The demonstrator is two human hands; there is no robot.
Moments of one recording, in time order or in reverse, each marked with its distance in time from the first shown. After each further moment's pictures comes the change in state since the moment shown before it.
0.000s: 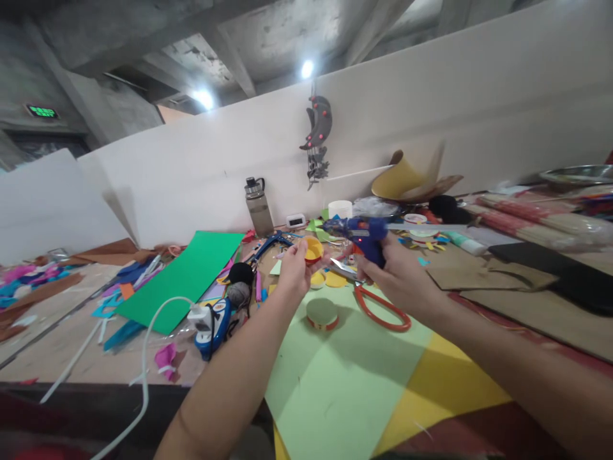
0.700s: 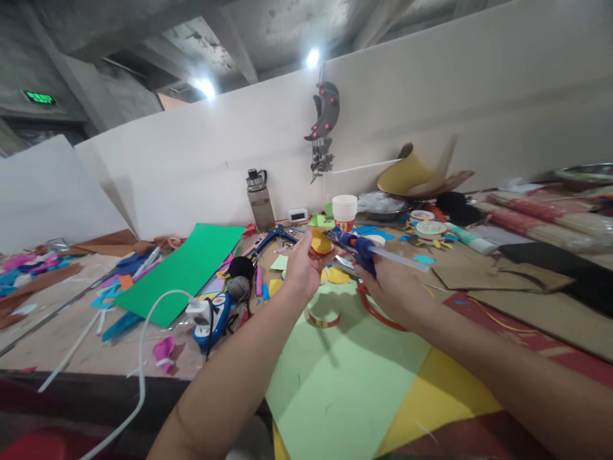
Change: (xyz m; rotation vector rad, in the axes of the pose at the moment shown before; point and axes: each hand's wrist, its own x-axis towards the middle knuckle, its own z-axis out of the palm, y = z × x) left_hand -0.013 0.000 0.012 -0.156 -0.073 -0.028; right_hand -0.009 0.026 0.020 -0.462 -0.034 -0.188
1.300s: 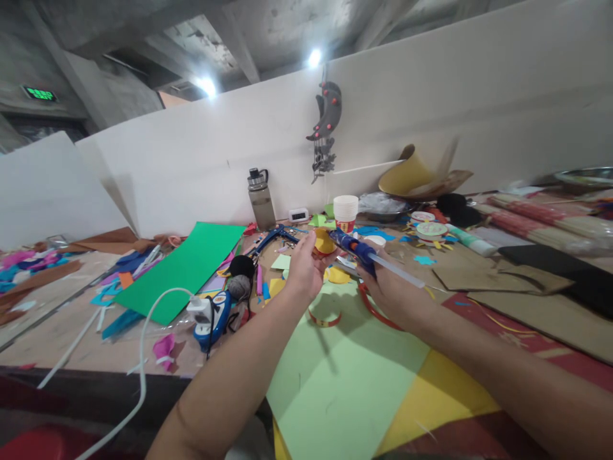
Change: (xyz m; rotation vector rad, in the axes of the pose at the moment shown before) left_hand -0.003 -0.002 0.001 -0.011 -0.030 0.030; right_hand -0.004 0.005 0.005 0.163 0.031 -0.066
